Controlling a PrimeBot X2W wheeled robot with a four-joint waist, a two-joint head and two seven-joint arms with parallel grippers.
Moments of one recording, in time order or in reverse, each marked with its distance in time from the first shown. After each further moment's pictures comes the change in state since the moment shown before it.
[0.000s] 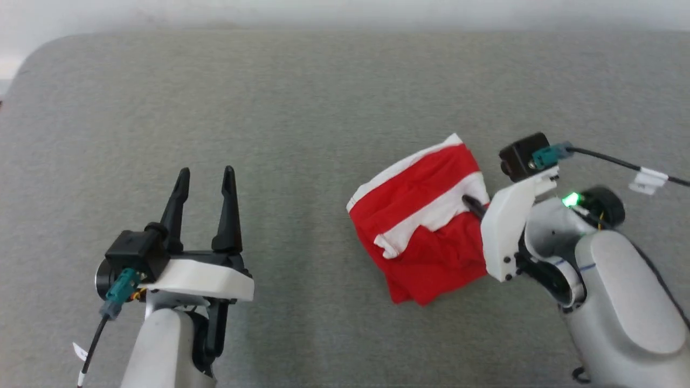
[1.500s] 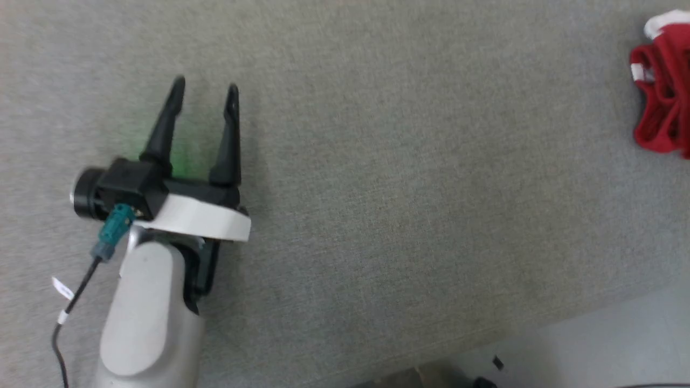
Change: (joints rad) left arm -0.209 0.066 -0.050 -0.034 0.099 -0.041 0.007; right arm -0.442 -0.241 -0.480 0.544 -0.661 0.001 -0.559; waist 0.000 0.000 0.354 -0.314
